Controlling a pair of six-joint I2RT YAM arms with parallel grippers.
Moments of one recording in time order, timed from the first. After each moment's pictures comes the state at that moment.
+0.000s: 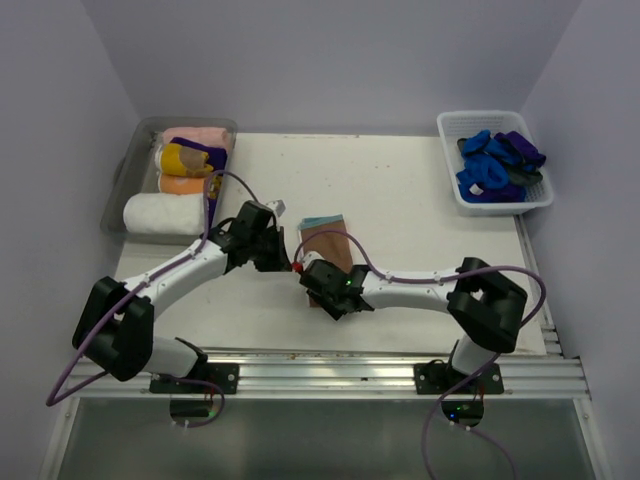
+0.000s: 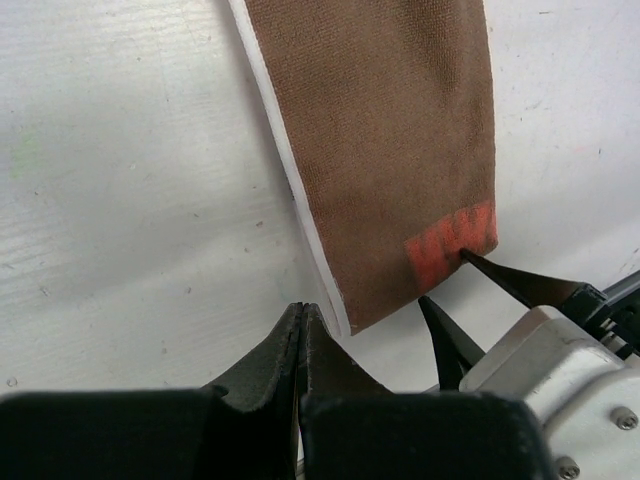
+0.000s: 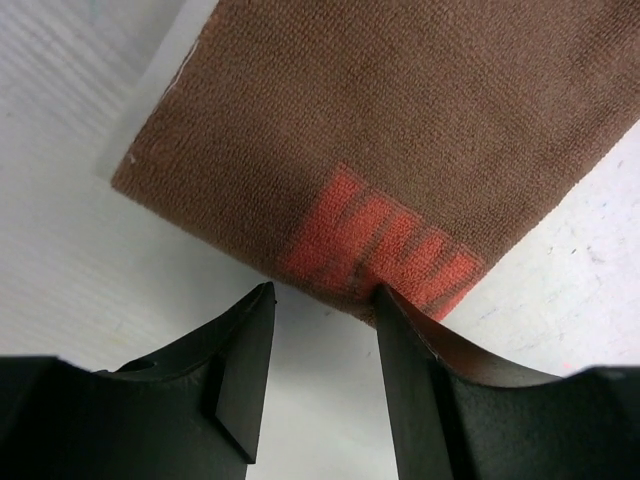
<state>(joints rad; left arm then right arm) -0.53 1.39 0.87 -0.43 0.21 -0.56 1.10 1.67 0.99 -0.51 0.33 0.21</state>
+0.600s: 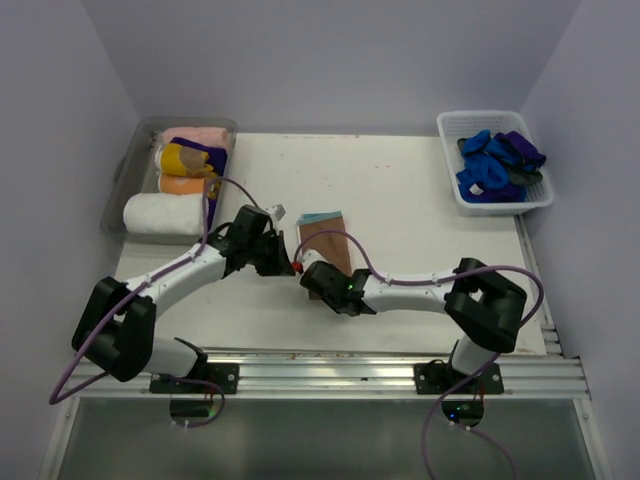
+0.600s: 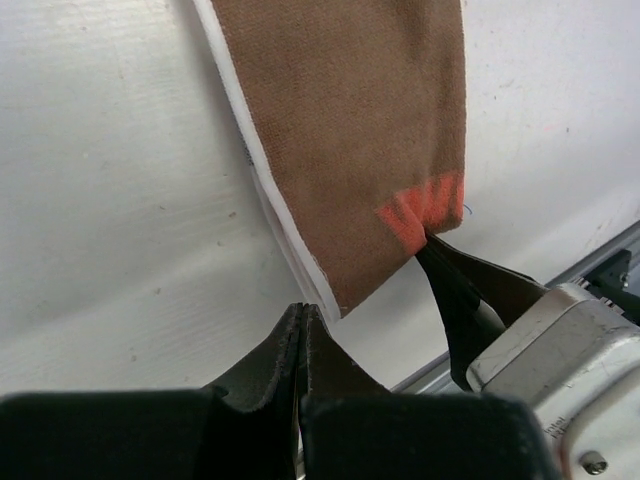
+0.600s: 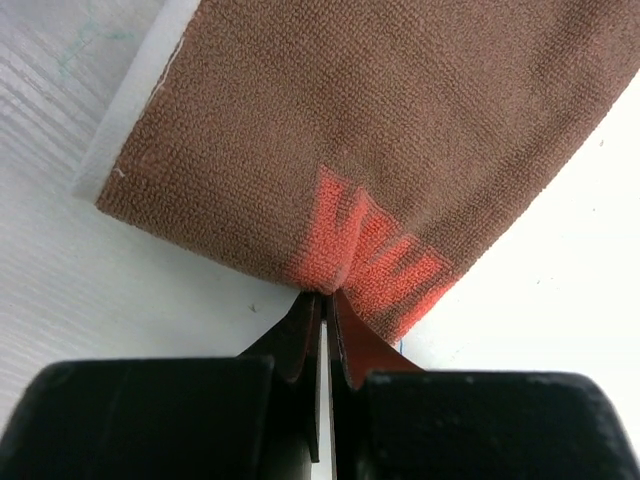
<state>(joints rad) -0.50 1.38 0.81 -0.38 0.28 -0.57 1.11 1.70 0.94 -0.36 0.43 0.16</state>
